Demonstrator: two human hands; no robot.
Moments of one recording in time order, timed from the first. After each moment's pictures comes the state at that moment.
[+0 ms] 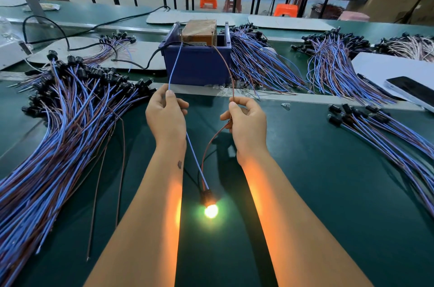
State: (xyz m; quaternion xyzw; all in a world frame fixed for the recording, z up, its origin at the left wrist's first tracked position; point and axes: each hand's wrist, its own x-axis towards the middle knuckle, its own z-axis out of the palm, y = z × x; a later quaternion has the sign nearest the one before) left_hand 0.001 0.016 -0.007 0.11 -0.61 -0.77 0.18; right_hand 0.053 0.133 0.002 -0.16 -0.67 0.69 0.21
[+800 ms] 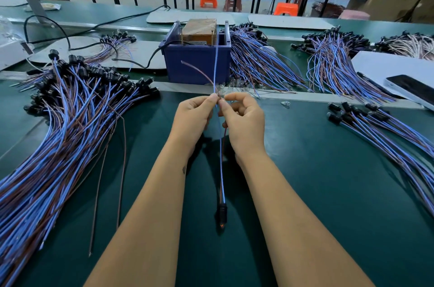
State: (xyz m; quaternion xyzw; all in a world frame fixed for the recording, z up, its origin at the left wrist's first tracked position) left_hand 0.022 0.031 0.003 -0.08 -0.68 -0.73 -0.02; right_hand 0.058 0.126 0.003 -0.08 -0.69 0.67 0.26
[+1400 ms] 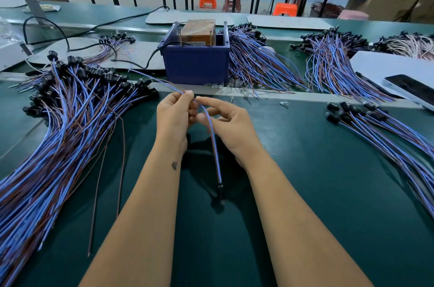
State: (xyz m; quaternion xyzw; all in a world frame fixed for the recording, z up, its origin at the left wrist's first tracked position) left_hand 0.012 0.019 0.005 0.03 -0.57 -0.82 0.03; right_hand 0.062 0.128 0.002 0.06 -0.71 0.69 0.11
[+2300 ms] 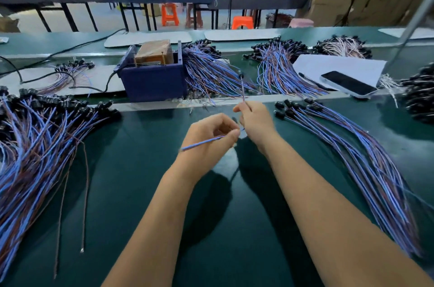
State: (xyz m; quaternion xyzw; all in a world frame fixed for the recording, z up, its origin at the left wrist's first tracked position) left_hand 0.095 0.091 0.025 -0.33 -0.74 -0.58 -0.03; right_hand 0.077 0.250 0.015 -0.18 -0.82 0.50 0.20
